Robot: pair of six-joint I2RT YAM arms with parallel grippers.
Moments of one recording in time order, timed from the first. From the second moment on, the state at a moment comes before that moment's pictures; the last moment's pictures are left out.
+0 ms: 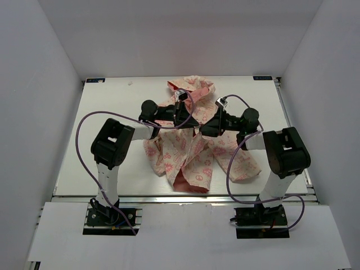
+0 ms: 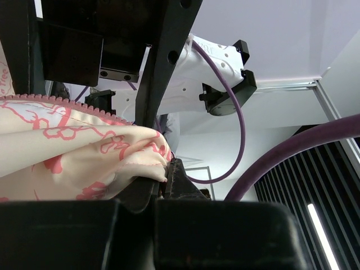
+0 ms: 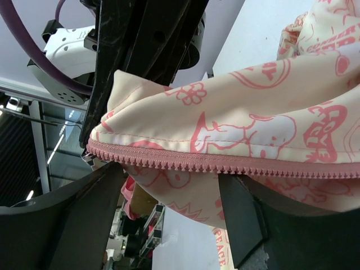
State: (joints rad) left arm -0.48 2.05 1.16 1.36 1.25 -1.99; right arm 0.25 1.79 0.74 1.25 -1.27 1.39
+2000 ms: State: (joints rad) left arm -0.47 2.09 1.21 1.37 1.26 -1.98; right arm 0.22 1.68 0.79 1.25 -1.23 1.54
